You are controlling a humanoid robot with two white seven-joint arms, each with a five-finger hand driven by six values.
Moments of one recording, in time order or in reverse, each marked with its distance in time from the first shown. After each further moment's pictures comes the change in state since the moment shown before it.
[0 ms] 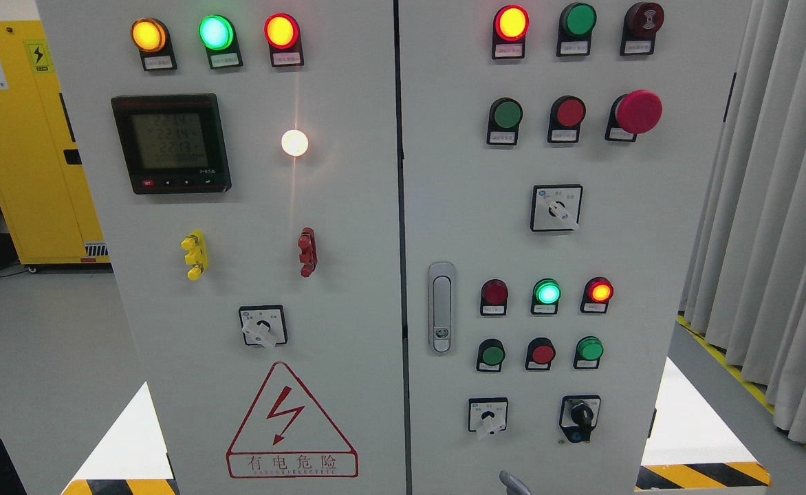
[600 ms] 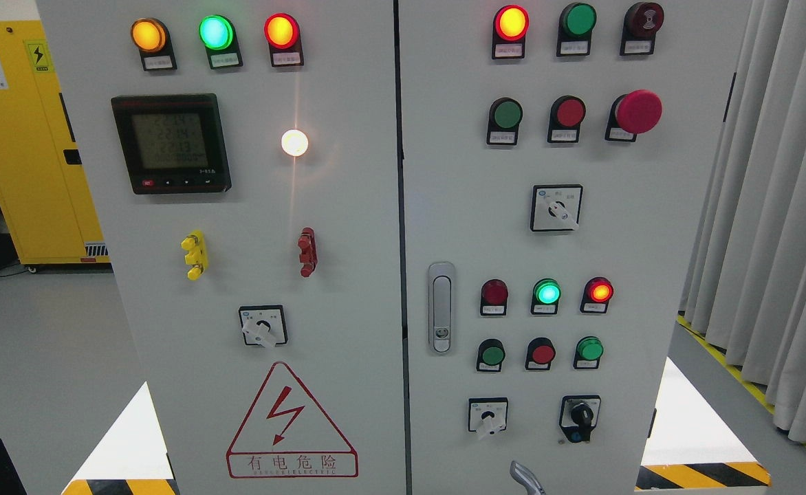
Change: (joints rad) left arm 0.000 0.000 0.000 0.000 0.000 0.000 0.002; right arm -0.005 -0.002 -0.013 -0.025 0.353 -0.020 -0.144
